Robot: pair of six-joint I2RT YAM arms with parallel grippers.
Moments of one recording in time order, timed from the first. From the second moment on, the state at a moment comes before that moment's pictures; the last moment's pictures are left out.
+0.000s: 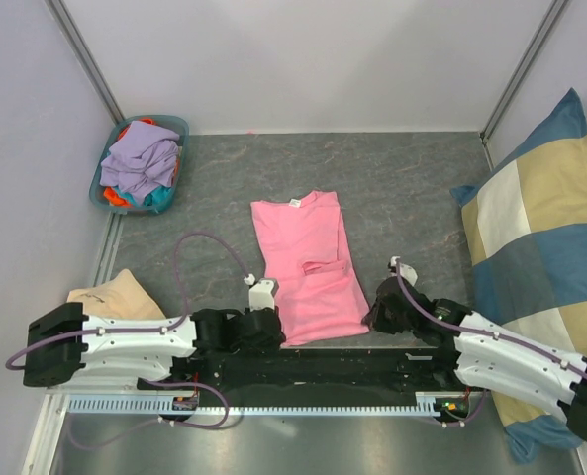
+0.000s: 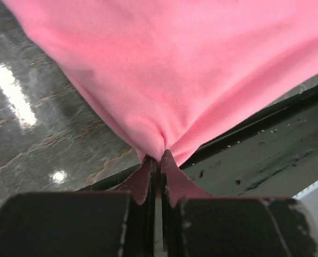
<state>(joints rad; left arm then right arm) -1.33 1.05 0.42 -0.29 -0.34 -1.08 0.84 0.76 0.36 -0.50 0.11 1.02</state>
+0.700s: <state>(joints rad) -1.33 0.83 0.40 -0.59 -0.48 -1.19 1.45 1.12 0.58 -0.58 0.57 1.41</state>
